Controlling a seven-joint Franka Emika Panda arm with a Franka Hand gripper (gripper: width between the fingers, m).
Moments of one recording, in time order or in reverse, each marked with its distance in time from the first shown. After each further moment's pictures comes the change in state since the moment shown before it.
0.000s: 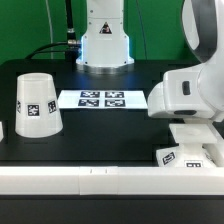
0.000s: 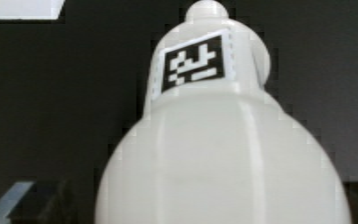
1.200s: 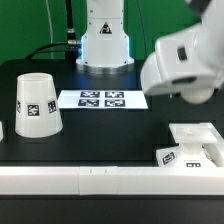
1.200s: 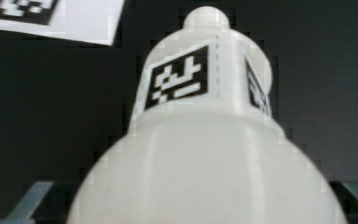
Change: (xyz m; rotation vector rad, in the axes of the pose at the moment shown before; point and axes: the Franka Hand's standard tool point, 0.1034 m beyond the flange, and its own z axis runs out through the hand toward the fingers) arm -0.034 0.019 -0.073 0.014 0.041 -0.141
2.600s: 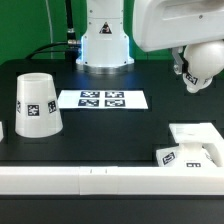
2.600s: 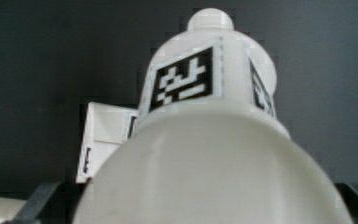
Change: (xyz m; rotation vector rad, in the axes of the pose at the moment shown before) arm 0.011 0.018 -0.106 -0.046 0.733 -0.089
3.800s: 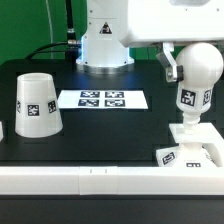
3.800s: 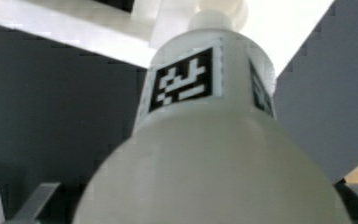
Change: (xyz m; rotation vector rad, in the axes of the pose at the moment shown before) arm 0.040 0.024 -0.012 -0.131 0.511 -0.166
